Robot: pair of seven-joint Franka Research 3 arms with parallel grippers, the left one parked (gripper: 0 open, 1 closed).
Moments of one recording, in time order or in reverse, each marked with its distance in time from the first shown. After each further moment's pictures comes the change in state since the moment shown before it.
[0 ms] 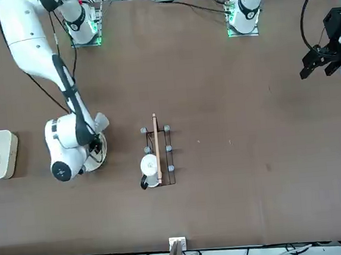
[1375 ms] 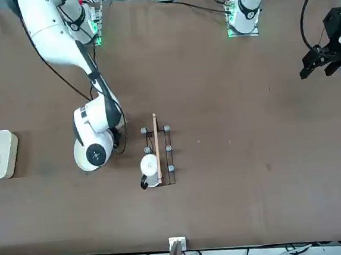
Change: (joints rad) arm 0.176 -0.006 0.007 0.000 -0.019 0.104 0.209
